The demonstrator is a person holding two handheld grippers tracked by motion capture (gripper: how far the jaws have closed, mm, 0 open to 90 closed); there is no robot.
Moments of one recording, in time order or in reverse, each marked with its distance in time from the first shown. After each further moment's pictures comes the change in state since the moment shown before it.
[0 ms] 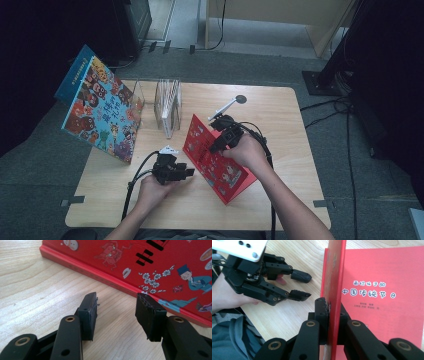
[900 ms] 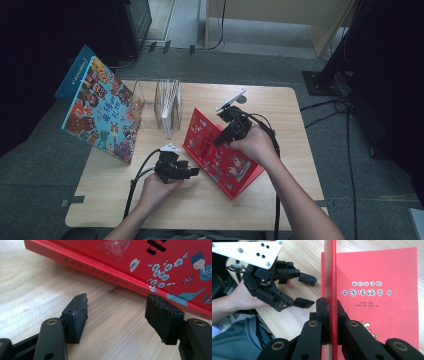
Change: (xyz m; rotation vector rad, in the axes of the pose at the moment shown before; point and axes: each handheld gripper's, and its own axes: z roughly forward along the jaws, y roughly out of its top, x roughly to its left) left arm -0.007 0.013 -0.002 -0.028 -0.069 -0.020; right arm -0.012 0.005 -0.033 -0.028 0.065 0.020
